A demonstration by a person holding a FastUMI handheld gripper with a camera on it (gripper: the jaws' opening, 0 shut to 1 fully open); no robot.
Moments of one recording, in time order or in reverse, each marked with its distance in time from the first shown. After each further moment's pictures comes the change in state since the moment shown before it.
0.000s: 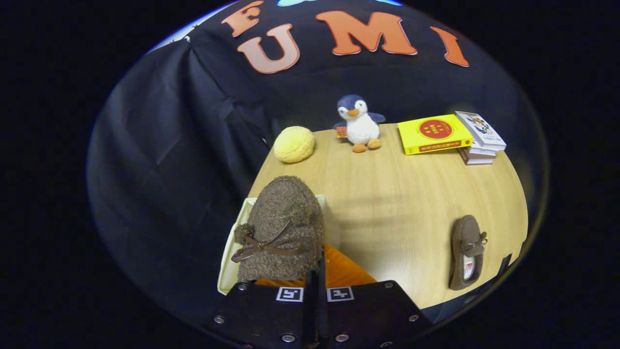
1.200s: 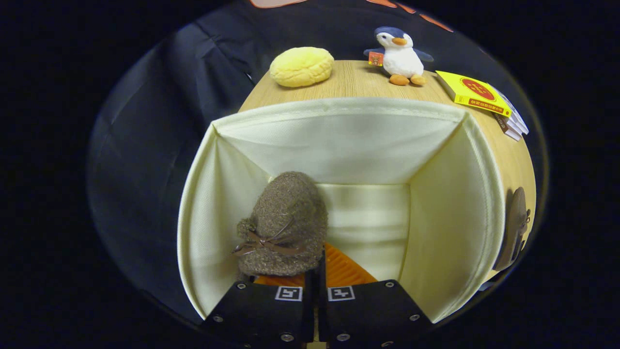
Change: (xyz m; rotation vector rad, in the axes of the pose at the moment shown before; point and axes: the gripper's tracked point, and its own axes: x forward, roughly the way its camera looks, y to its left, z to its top) arm 0.178 0.055 -0.113 -0.009 0.345 -0.157
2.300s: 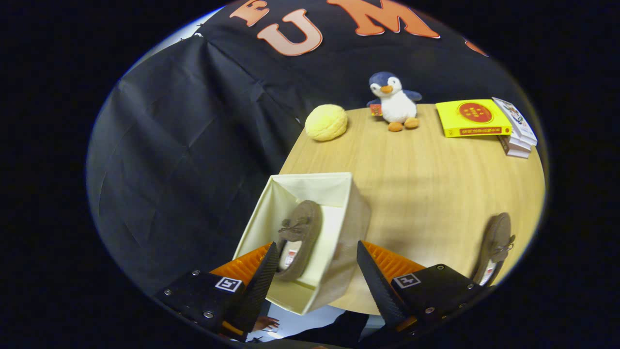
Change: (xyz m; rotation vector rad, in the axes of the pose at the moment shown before) arm -0.179 -0.132 0.022 -0.074 -0.274 0.334
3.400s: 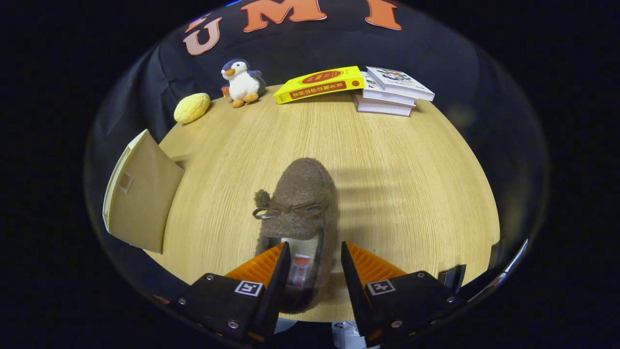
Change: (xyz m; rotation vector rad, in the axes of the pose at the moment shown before) arm -0.057 -0.334 -0.116 0.035 0.025 -0.490
